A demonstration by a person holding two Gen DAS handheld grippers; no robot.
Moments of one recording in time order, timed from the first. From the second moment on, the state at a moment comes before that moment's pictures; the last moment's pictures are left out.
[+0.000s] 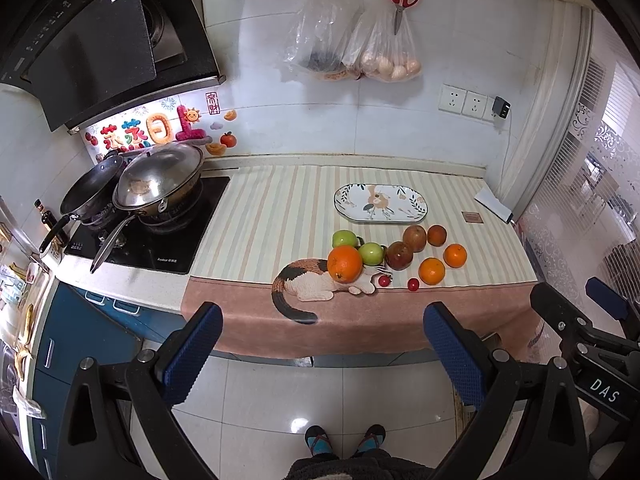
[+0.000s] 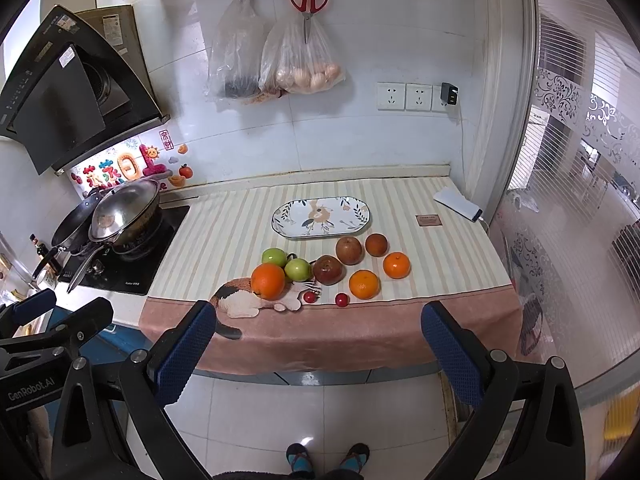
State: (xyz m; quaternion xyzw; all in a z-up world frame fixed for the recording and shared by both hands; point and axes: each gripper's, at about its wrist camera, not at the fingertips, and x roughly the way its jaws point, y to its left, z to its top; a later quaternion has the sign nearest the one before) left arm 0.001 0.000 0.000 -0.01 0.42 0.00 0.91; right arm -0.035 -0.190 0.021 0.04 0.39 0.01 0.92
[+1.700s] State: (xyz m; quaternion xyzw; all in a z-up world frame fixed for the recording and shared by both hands) left arm -0.015 -0.003 0.016 -0.01 0.42 0.00 0.91; right arm -0.052 -0.190 0.033 0.04 0.38 0.00 0.92
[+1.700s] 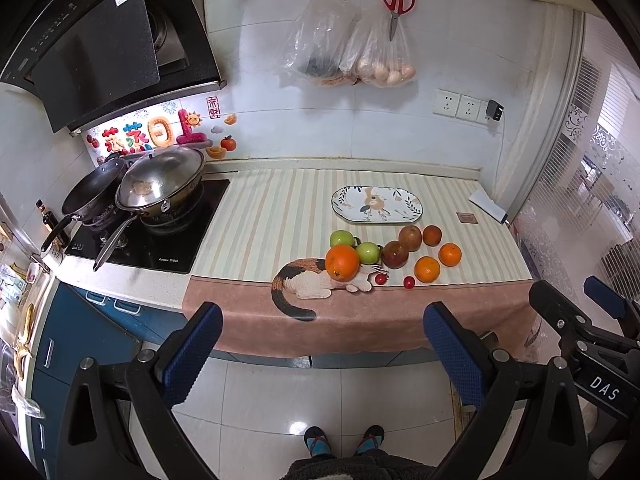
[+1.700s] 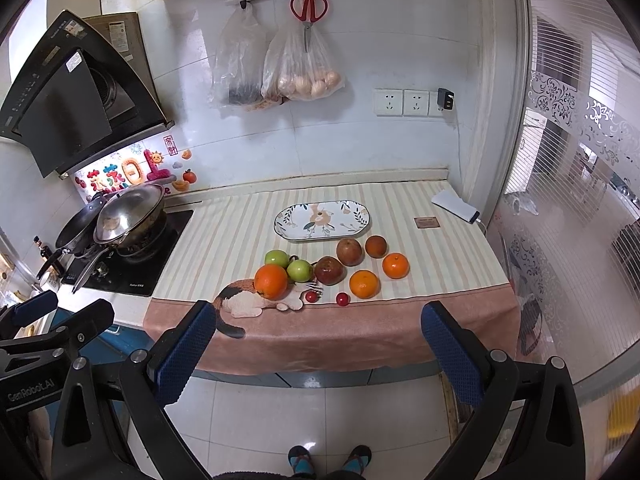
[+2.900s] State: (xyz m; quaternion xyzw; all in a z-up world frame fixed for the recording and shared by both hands) left arm 0.162 0.018 -0.111 0.01 0.54 -0.01 0.84; right arm 0.098 -0.238 -0.102 0.12 0.48 -0.06 0.87
